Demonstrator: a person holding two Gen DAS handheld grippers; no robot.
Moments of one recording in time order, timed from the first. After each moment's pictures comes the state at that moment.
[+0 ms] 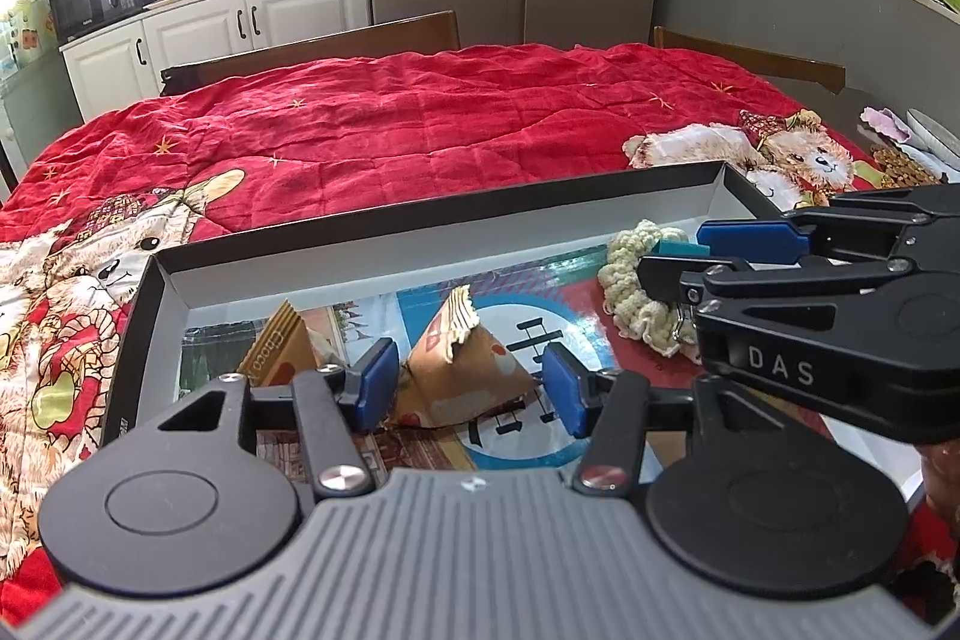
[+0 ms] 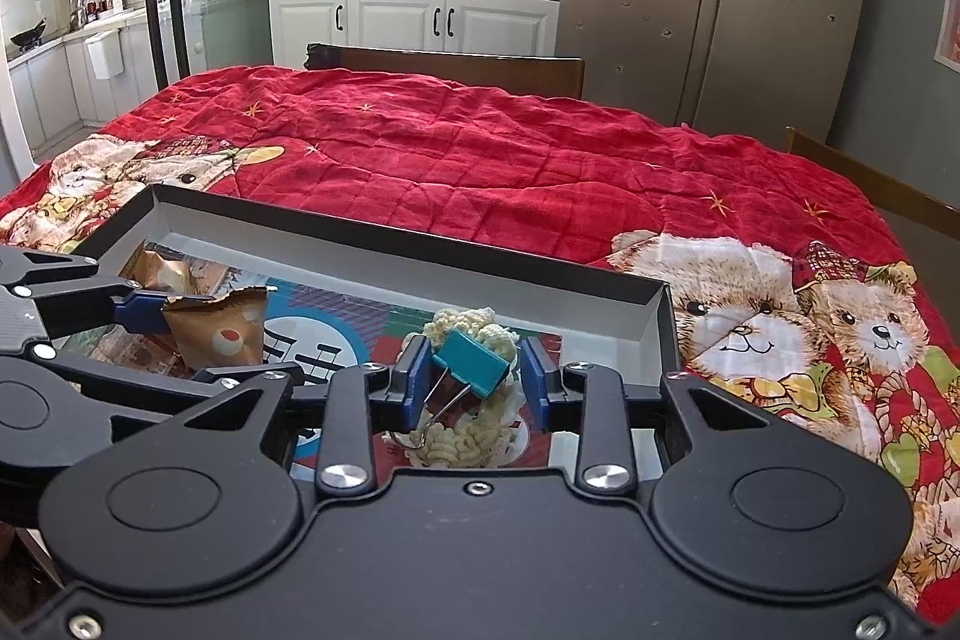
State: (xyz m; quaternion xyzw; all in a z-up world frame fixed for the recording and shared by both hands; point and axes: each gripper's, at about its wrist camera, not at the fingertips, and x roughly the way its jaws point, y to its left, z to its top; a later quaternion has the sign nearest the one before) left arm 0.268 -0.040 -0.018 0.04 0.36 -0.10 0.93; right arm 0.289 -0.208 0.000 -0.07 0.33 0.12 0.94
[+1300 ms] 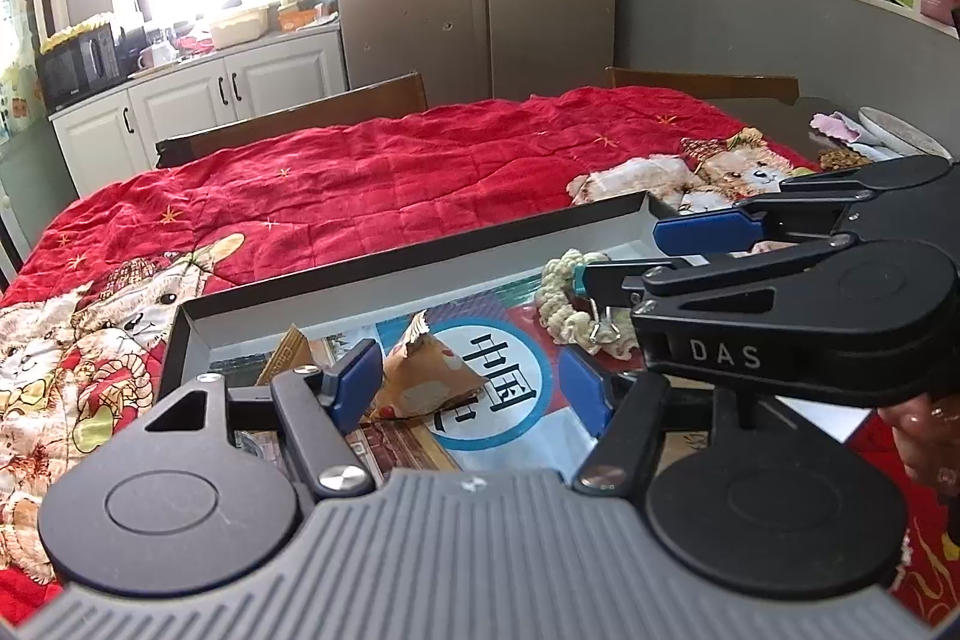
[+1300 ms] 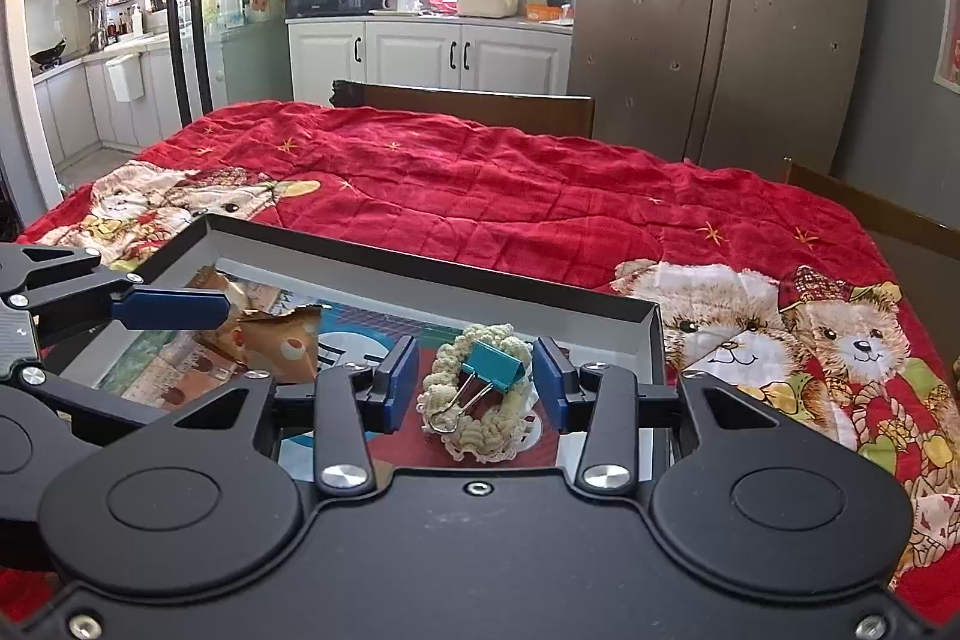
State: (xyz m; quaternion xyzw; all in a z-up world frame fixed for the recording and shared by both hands) left arm 0.220 -0.049 0.012 0.07 0.30 -0.12 0.94; right arm 0.248 -0.213 0.029 -0.06 0.29 0.14 0.94
